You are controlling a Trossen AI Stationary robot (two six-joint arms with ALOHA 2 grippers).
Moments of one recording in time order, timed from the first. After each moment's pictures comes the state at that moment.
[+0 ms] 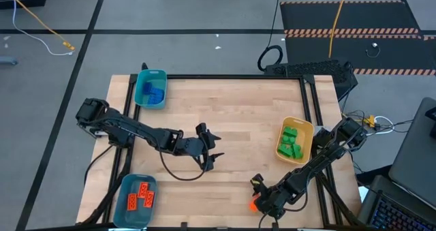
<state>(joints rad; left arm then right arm) -0.27 1.60 1.00 0.02 -0.39 -0.21 0.76 1.77 0.95 -0.25 0.15 0.10</state>
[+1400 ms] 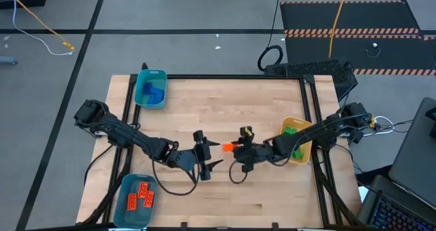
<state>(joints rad) -0.40 1.60 1.00 0.11 -0.59 -0.12 0.32 1.59 0.95 -0.21 0.50 -0.09</state>
